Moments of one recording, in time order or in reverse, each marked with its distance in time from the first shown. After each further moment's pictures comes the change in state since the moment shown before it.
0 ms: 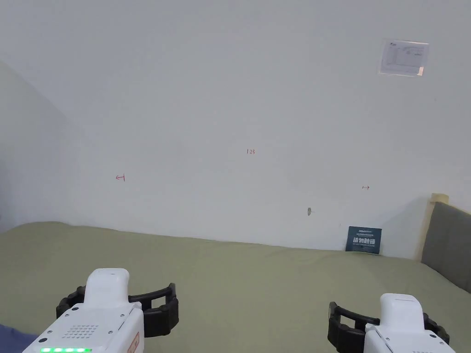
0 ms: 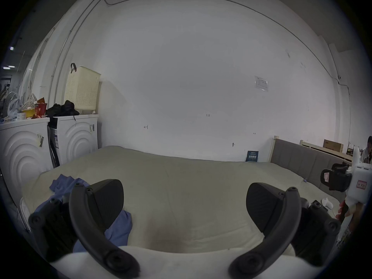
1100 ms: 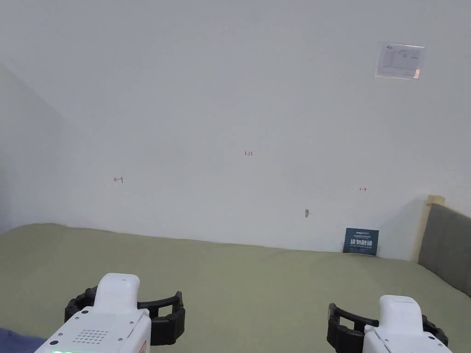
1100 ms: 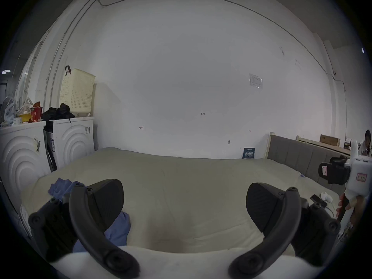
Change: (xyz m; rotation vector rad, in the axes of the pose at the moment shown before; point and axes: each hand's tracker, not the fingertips) left arm 0.010 -0.005 0.000 -0.012 -0.024 -0.076; right arm 0.001 0.000 0.003 0.002 -0.010 -0.007
